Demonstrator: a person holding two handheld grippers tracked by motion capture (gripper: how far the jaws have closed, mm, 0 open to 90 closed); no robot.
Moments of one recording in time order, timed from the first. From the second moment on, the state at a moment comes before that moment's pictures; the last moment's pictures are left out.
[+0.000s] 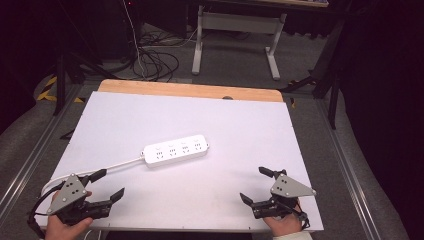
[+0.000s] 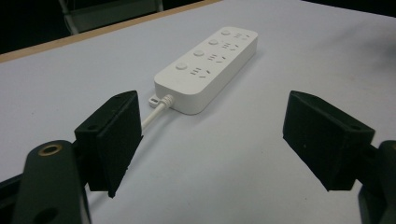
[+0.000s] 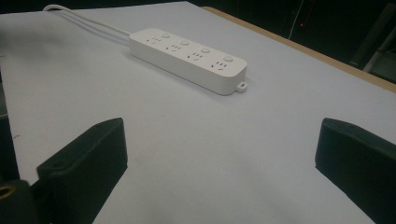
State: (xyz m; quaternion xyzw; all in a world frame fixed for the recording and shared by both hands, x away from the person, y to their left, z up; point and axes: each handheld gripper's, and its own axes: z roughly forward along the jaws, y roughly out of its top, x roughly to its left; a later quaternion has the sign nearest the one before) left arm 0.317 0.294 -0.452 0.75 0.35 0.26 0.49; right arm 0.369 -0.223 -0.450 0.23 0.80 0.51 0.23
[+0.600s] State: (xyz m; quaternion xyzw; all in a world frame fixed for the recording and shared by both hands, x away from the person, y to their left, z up) left arm 0.316 0.292 -0.449 0.76 0.36 0.26 0.48; right arm 0.368 -0.221 -0.450 0.23 0.80 0.51 0.23
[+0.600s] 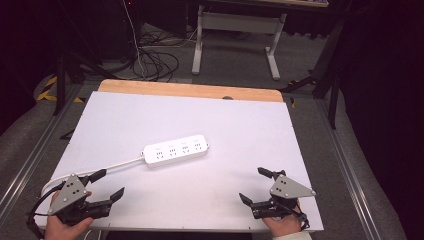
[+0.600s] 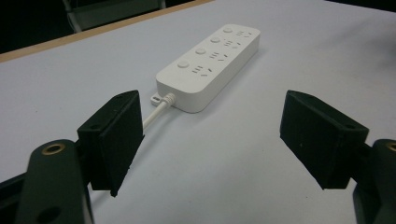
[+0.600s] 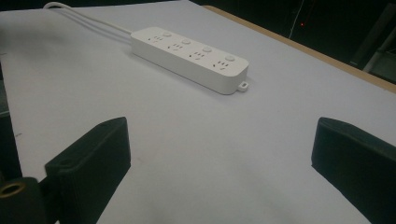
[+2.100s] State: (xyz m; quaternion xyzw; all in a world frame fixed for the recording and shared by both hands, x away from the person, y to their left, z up) left arm 0.354 0.252 -0.394 0.79 0.33 0.23 0.46; right arm 0.371 -0.222 -0.451 0.24 0.80 0.51 0.22
